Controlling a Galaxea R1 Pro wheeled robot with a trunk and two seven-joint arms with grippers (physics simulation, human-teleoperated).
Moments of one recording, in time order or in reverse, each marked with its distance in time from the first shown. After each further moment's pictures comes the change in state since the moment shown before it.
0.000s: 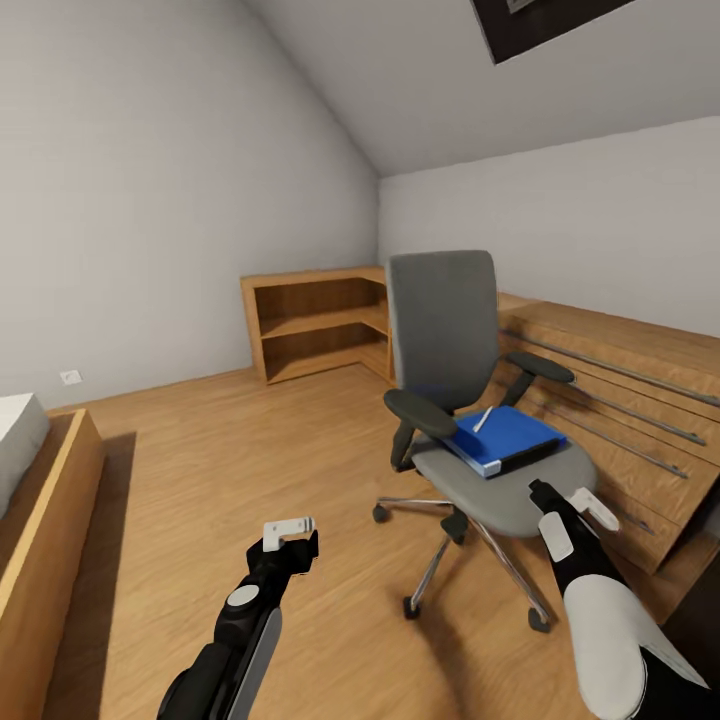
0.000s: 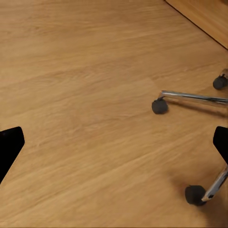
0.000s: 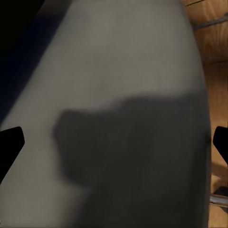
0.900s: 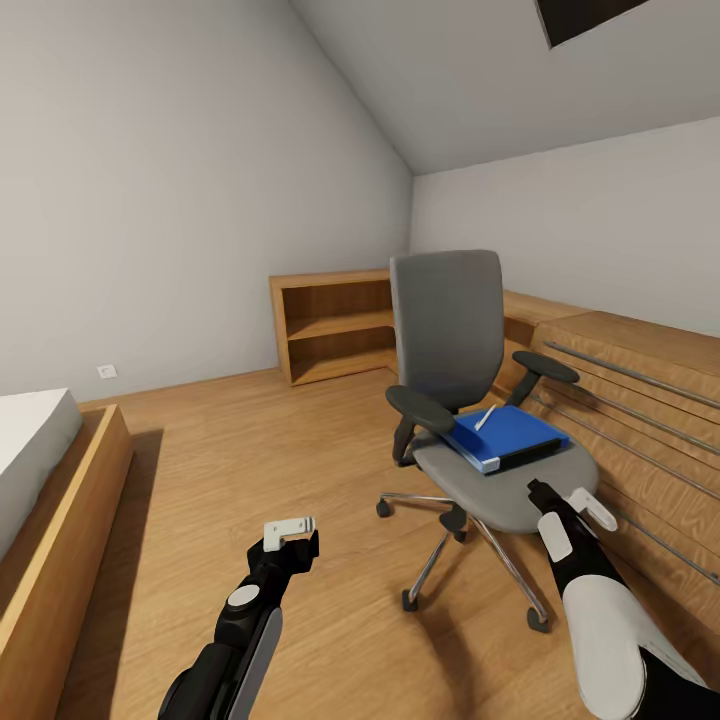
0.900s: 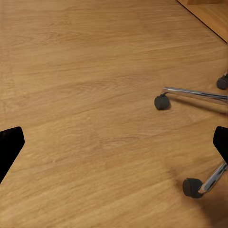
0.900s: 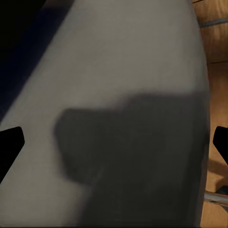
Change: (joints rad) left arm 0.000 -0.002 -0.001 0.000 0.000 0.000 0.000; right arm 0.000 0.002 0.002 0.005 -0.005 -0.001 0.006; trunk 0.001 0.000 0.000
